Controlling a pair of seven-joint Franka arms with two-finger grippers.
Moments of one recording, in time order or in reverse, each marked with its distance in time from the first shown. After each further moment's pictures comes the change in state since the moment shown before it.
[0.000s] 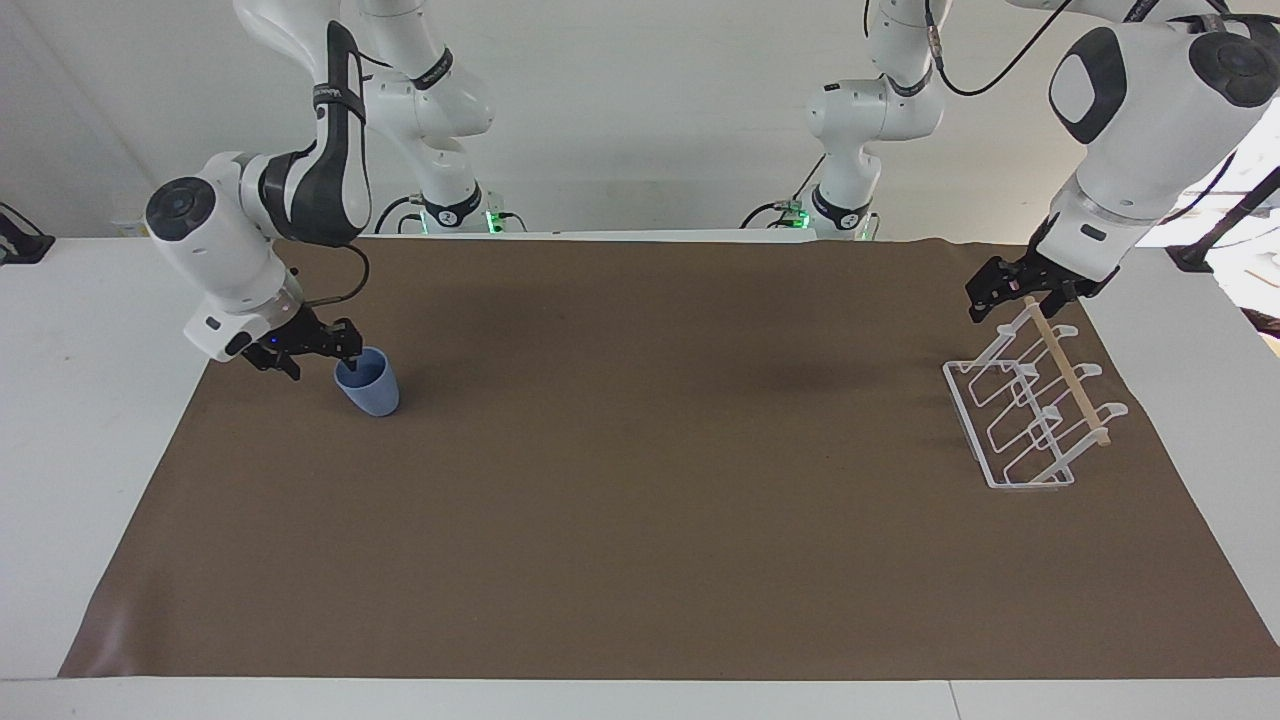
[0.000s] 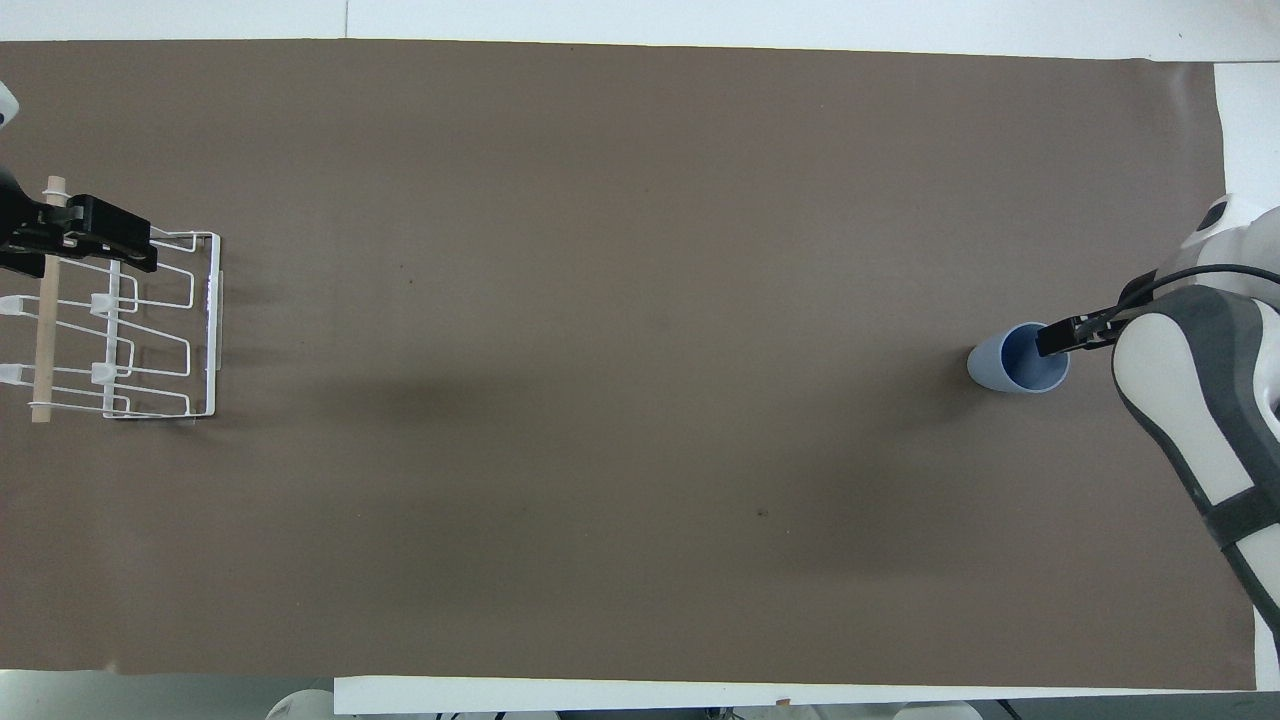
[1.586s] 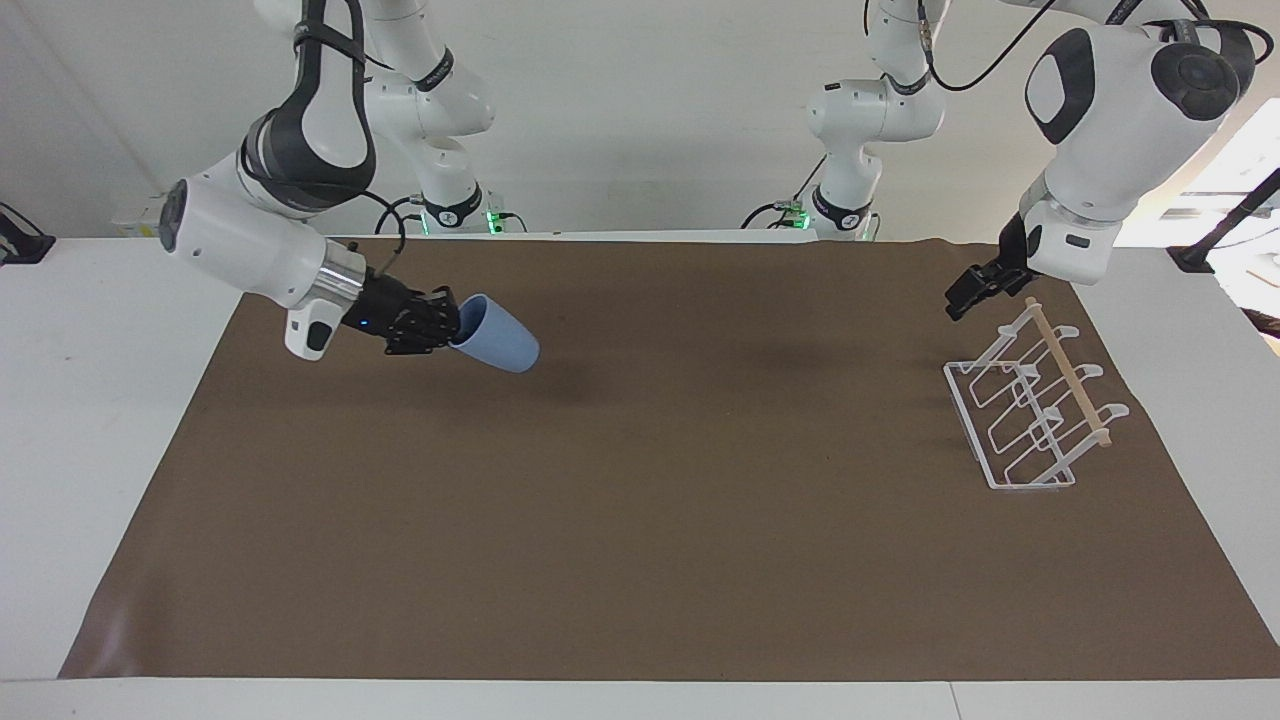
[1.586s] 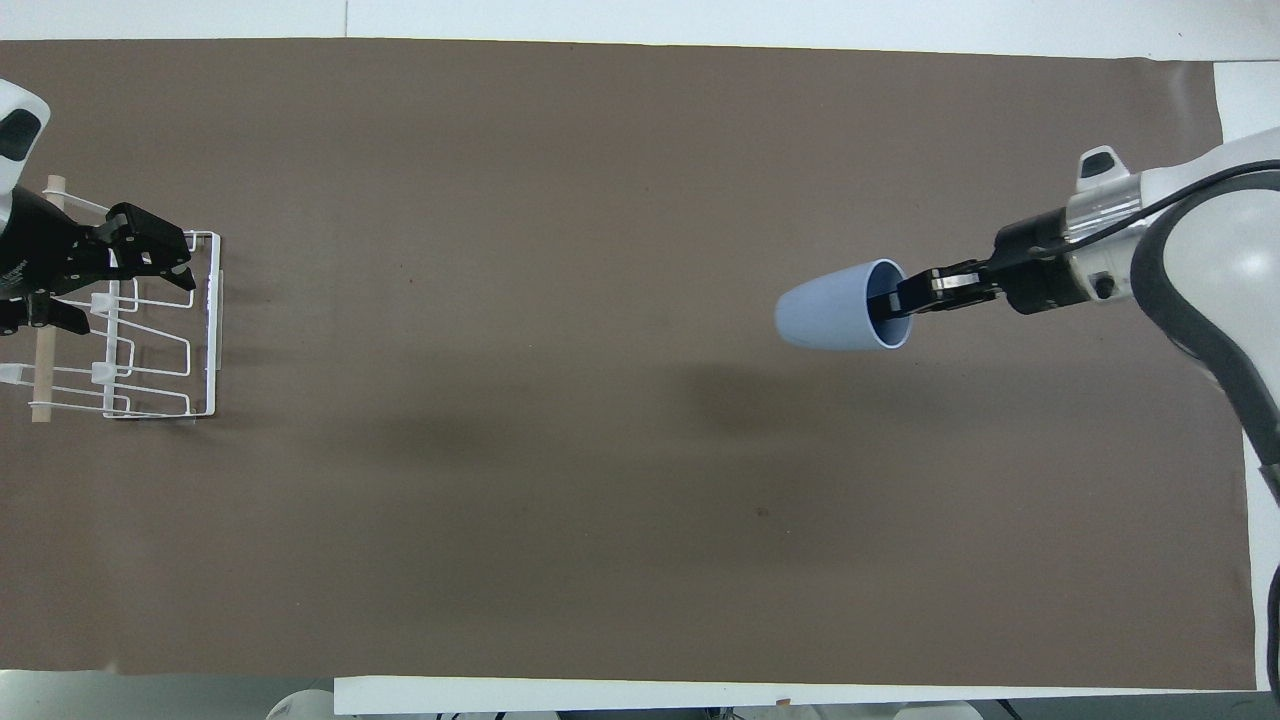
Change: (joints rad) left arm -0.050 -0.042 -0.012 -0.070 -0.039 -0.033 -0.484; right arm 0.141 0.023 0.066 0.182 0.791 -0.279 0.003
